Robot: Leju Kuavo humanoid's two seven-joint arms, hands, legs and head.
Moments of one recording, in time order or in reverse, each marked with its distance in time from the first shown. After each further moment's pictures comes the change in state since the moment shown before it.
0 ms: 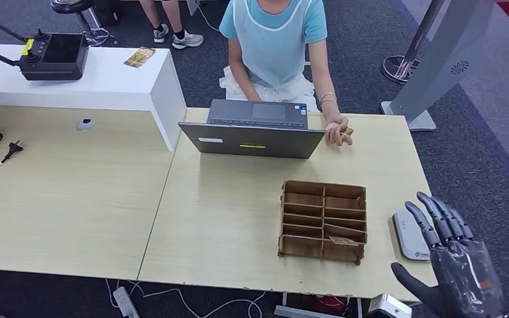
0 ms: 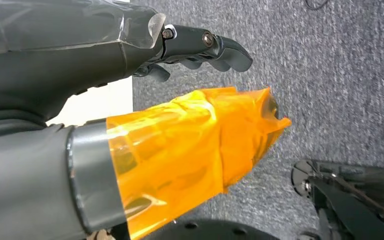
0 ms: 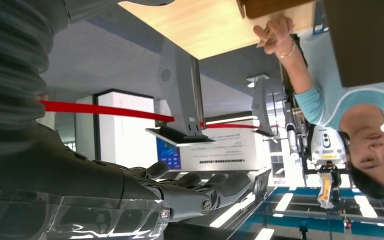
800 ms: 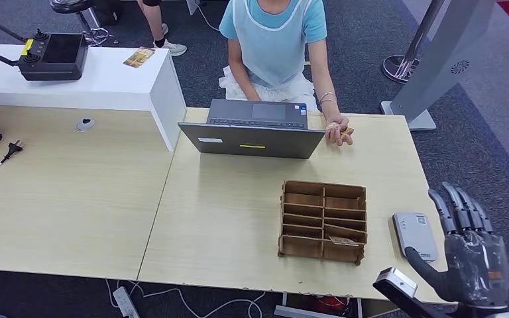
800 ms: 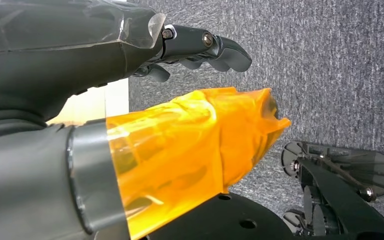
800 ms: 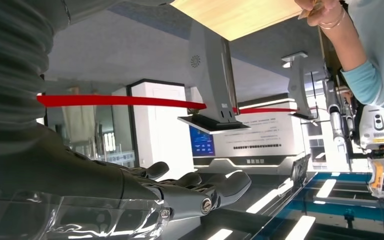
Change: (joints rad) left arm -0.017 0.001 0.036 0.055 0.039 0.022 -0.013; right arm -0.020 0.155 -0.106 0.081 0.078 -0.016 -0.037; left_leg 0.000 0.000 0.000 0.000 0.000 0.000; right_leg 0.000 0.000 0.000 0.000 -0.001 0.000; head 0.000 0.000
